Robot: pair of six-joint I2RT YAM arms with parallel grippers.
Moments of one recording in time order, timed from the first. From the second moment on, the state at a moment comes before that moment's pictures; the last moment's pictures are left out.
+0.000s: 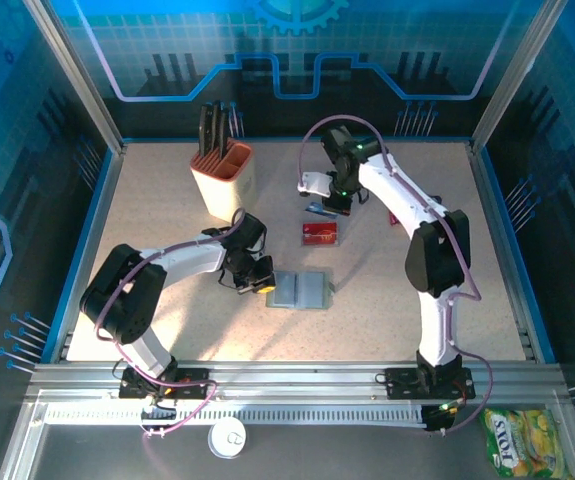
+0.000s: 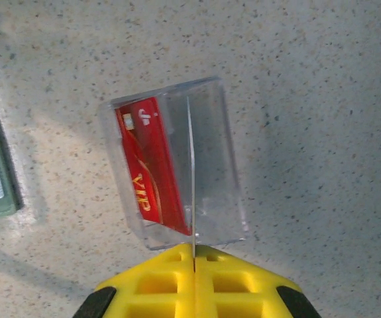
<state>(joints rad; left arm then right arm) -0.52 1.67 0.93 -0.55 0.41 -0.85 0.43 2.08 1.97 -1.18 -0.11 -0.95</state>
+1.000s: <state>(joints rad) -0.53 1.67 0.88 -0.50 0.42 -0.88 0.41 2.19 2.04 -1.09 -0.04 -0.91</state>
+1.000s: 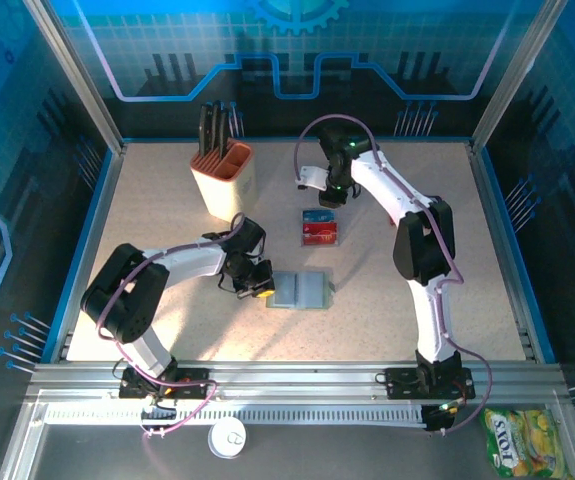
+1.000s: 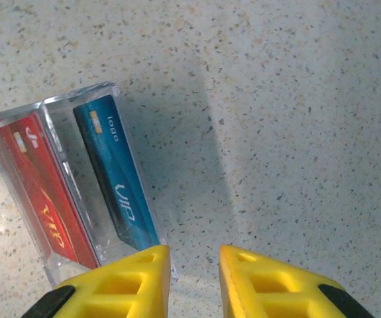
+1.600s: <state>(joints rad) -0.54 1.67 0.86 -0.44 0.45 -0.92 0.52 1.85 1.59 -0.82 -0.19 -0.44</state>
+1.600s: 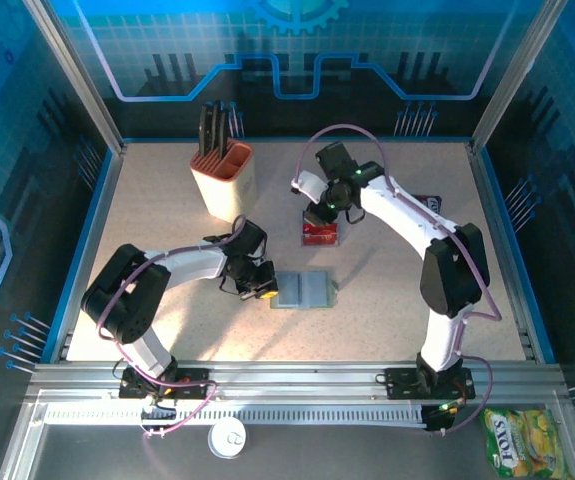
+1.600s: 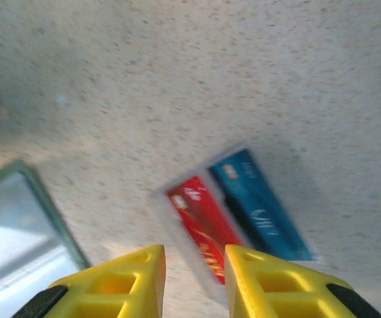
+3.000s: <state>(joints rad) -0.52 1.68 0.85 -0.45 0.45 -0.89 0.69 1.70 0.93 -0.27 -0.51 0.76</state>
